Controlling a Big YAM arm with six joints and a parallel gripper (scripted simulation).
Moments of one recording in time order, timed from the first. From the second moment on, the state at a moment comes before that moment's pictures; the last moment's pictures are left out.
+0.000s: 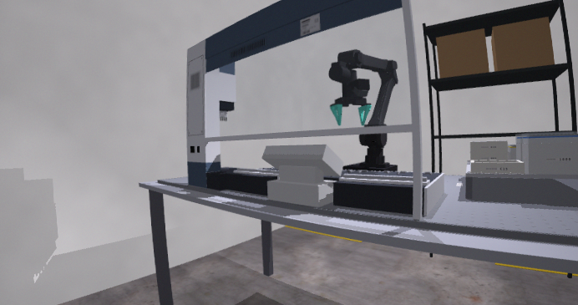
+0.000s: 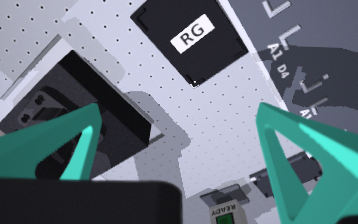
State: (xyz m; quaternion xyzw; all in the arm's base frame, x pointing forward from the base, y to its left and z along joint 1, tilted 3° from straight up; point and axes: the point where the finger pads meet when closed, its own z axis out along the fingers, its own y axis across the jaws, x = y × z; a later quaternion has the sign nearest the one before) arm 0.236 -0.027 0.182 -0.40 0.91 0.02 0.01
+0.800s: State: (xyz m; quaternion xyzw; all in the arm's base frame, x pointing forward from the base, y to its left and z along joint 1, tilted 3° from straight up) arm 0.236 -0.027 0.182 -0.58 0.81 0.01 0.02
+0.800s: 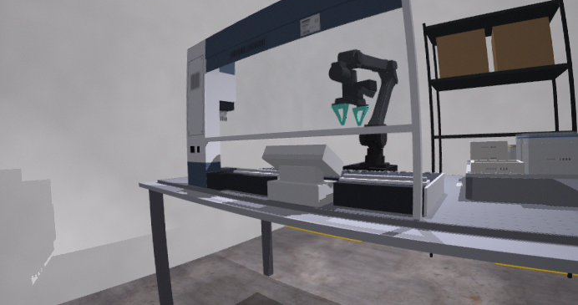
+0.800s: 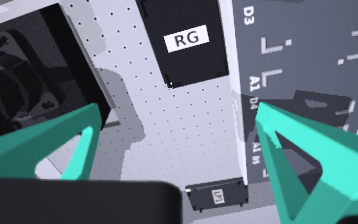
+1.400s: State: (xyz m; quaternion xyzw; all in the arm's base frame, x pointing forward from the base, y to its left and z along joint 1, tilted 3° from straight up) arm 0.238 -0.013 0.182 -0.68 0.73 0.01 0.02
